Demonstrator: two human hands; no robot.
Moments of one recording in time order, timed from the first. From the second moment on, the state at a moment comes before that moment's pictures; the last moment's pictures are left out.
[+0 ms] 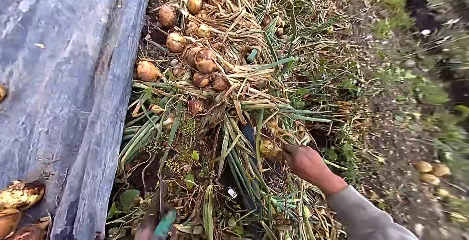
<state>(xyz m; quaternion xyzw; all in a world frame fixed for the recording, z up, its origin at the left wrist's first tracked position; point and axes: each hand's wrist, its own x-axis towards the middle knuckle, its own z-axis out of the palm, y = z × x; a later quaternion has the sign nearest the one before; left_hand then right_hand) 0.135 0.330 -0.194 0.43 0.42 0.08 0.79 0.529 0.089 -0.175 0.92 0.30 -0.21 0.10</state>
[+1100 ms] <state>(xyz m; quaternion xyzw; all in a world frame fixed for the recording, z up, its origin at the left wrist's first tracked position) 0.165 0.451 -0.079 0.39 0.40 0.47 0.69 0.427 0.304 0.072 0.86 0.23 -0.23 0.40</state>
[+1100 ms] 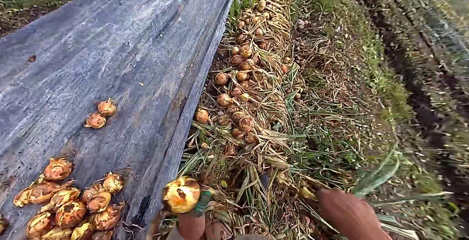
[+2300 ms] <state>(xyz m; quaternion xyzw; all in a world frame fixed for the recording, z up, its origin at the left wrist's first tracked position) 0.172 0.303 -0.162 0.49 0.46 0.43 0.60 0.393 0.258 -0.105 0.58 0.74 0.02 -0.33</state>
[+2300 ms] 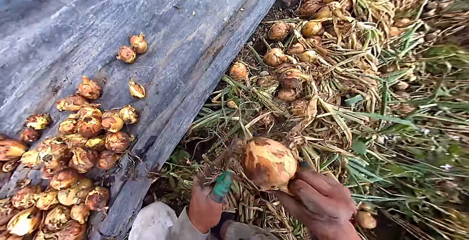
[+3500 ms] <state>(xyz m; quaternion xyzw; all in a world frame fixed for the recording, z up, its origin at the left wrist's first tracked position) 0.127 0.361 -0.184 0.32 0.49 0.44 0.68 0.342 0.383 -0.147 0.54 0.75 -0.29 -0.25</state>
